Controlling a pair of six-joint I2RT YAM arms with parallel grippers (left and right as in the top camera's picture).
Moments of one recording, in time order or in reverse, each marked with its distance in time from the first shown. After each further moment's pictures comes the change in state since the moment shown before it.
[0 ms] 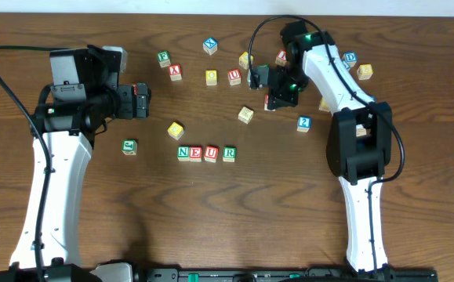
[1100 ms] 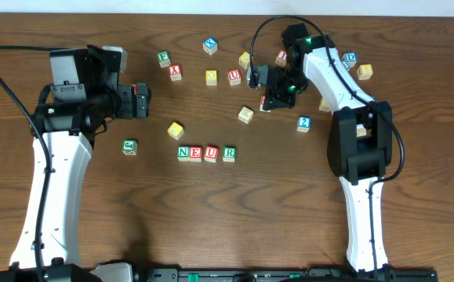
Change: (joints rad) left arm 0.000 0.000 0.000 0.000 0.000 0.000; right arm -0.006 -0.002 -0.064 0.079 -0.087 0.041
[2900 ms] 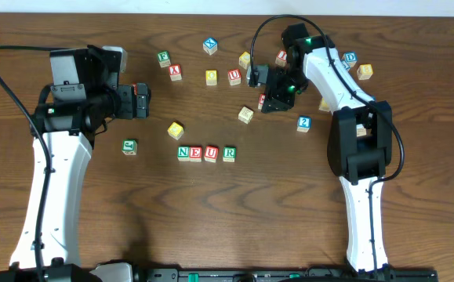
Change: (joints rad) left arm 0.000 0.000 0.000 0.000 0.000 0.000; right arm 0.000 0.000 0.000 0.000 -0.024 0.028
